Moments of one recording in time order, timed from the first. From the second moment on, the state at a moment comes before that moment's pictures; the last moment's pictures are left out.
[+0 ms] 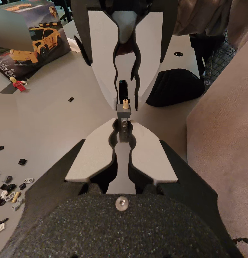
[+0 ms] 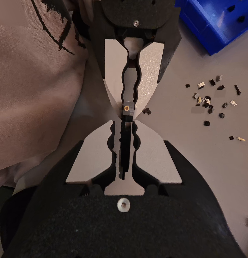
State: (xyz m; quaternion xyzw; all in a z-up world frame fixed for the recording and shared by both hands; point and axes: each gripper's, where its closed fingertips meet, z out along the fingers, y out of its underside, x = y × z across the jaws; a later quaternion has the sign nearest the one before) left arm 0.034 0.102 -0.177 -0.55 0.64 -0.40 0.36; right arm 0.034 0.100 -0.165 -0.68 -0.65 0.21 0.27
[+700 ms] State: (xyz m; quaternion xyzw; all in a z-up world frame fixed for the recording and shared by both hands) left arm 0.030 0.098 -0.178 -0.56 0.63 -0.42 0.32; right arm 0.025 0.103 -0.170 -0.71 -0.61 0.24 0.26
